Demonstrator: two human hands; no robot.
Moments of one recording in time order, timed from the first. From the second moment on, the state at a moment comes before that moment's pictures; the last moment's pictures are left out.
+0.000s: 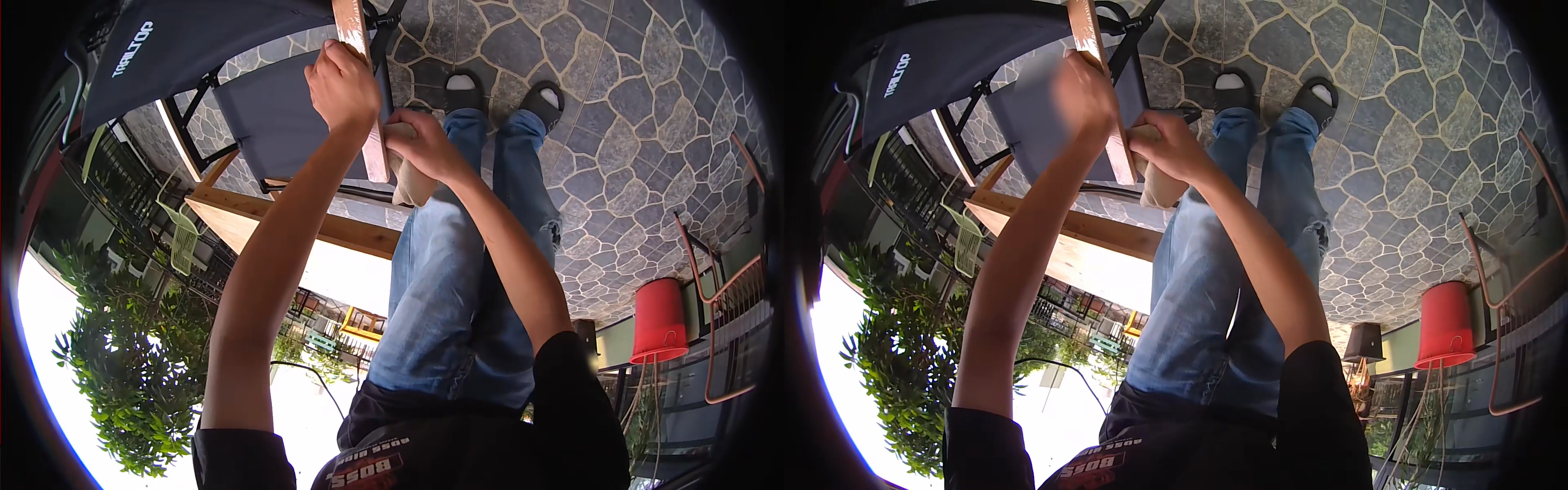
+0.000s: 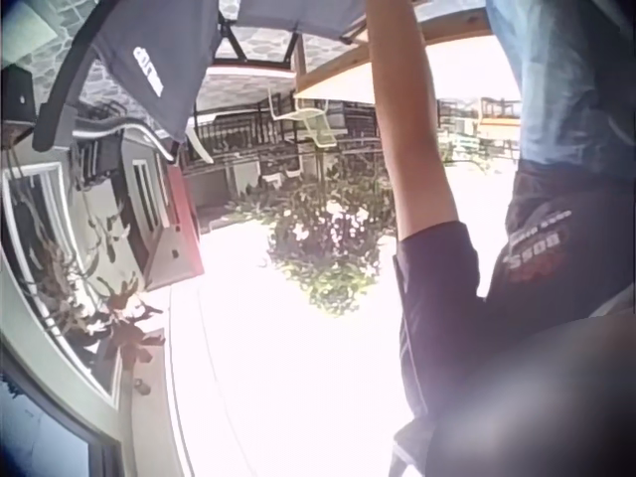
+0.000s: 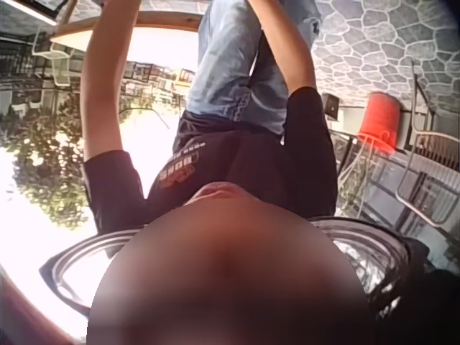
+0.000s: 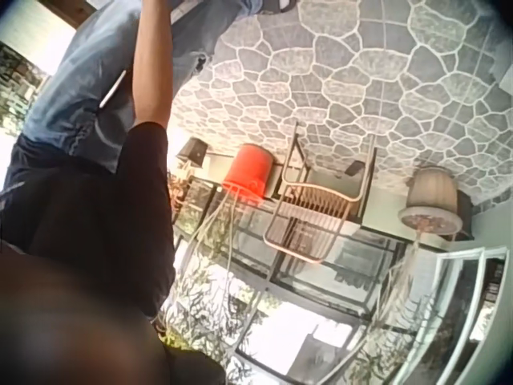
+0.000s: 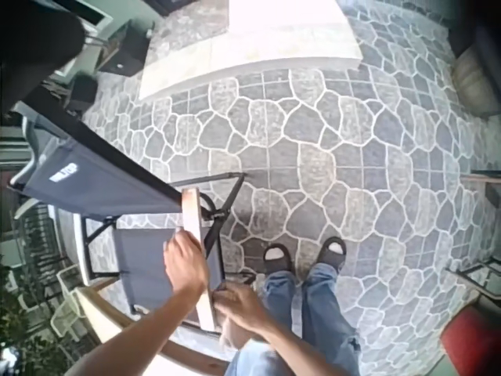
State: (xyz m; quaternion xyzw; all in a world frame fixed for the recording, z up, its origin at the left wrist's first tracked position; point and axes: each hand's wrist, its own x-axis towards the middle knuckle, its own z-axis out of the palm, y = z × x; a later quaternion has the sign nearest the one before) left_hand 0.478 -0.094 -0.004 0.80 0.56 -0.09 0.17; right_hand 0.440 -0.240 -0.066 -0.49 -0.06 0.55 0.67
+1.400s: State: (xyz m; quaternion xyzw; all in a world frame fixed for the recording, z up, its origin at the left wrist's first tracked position) left_hand 0.488 -0.063 0.039 0.76 0.57 -0.31 0.06; right_hand 0.531 -0.363 0.050 -0.71 0.01 0.51 0.49
